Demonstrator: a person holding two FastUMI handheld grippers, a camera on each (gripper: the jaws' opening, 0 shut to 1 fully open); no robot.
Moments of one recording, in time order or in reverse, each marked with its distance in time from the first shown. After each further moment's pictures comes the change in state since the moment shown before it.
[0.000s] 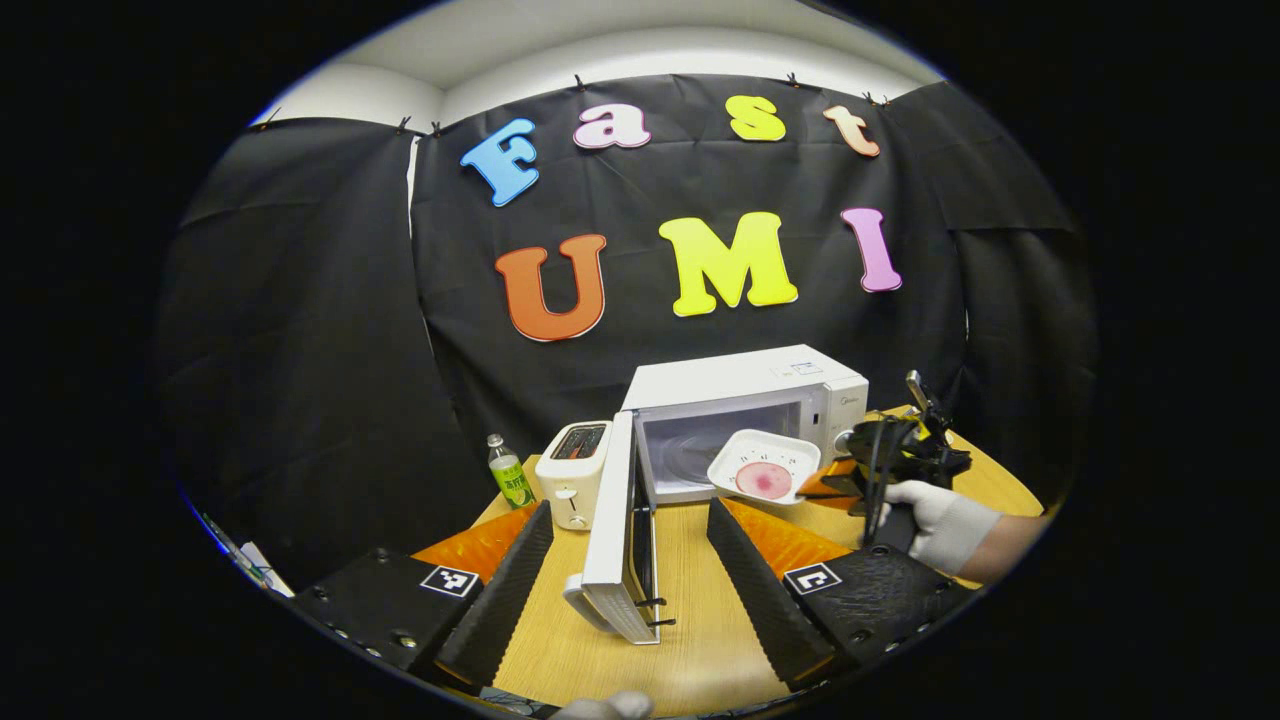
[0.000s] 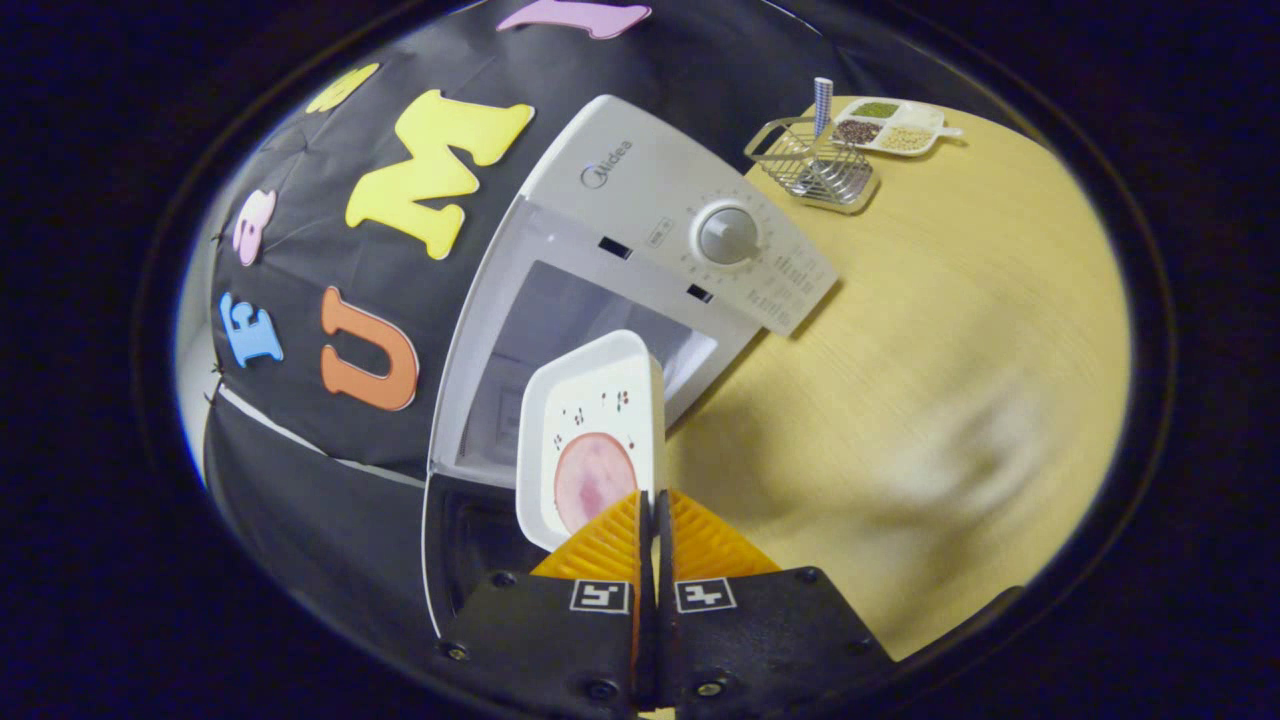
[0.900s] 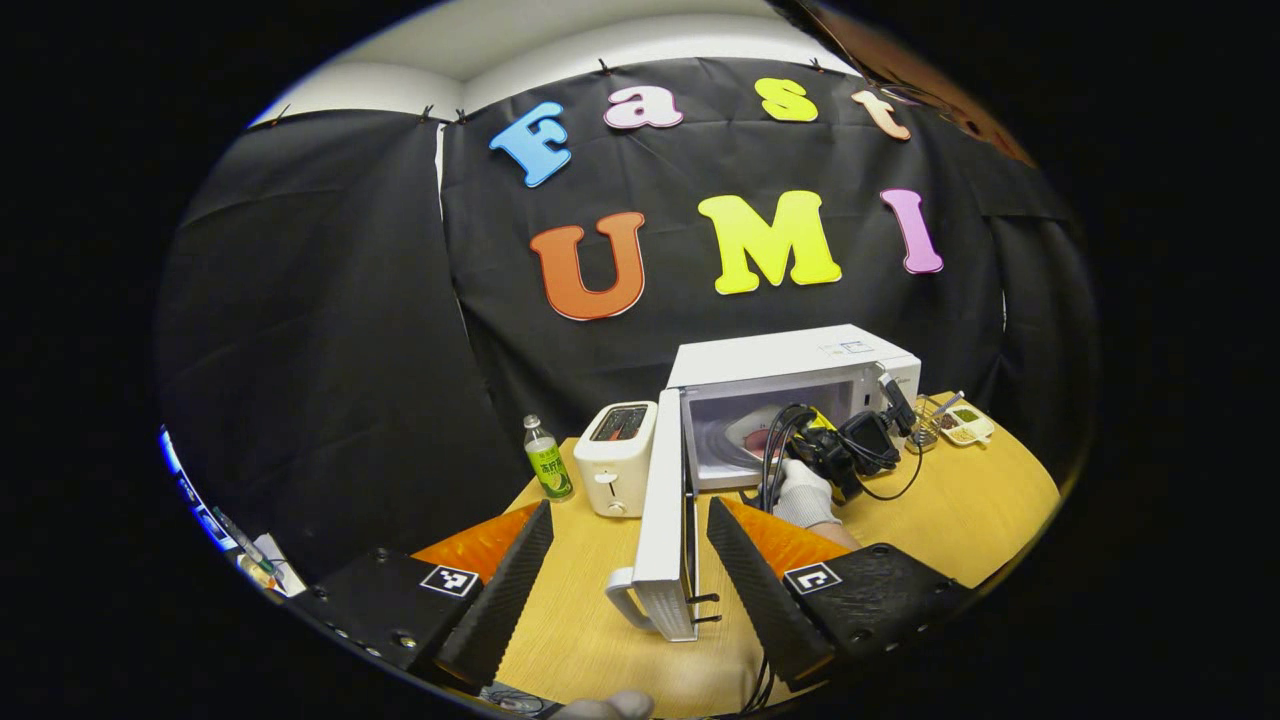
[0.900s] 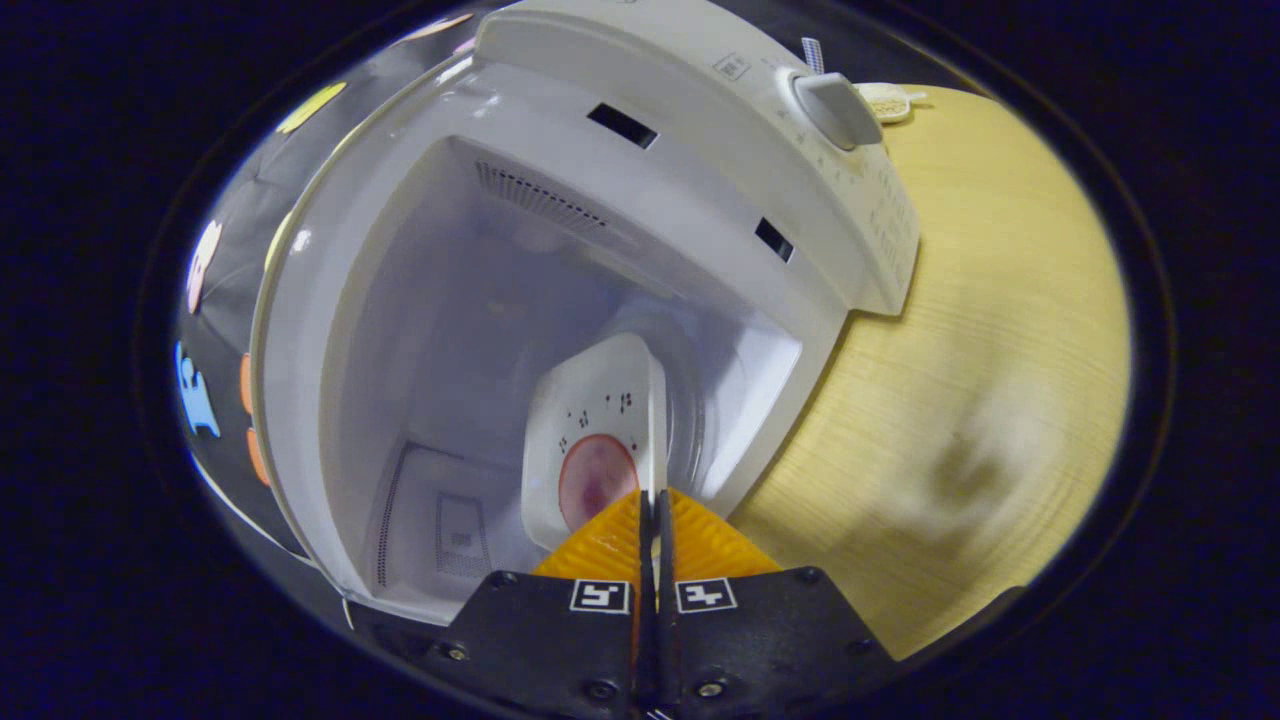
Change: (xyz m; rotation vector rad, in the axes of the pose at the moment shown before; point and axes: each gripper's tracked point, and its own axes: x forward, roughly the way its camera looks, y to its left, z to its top) left arm 0.021 0.035 -0.023 -0.004 0.044 0.099; right arm 0.157 0.017 0.023 0.146 -0.279 -0.146
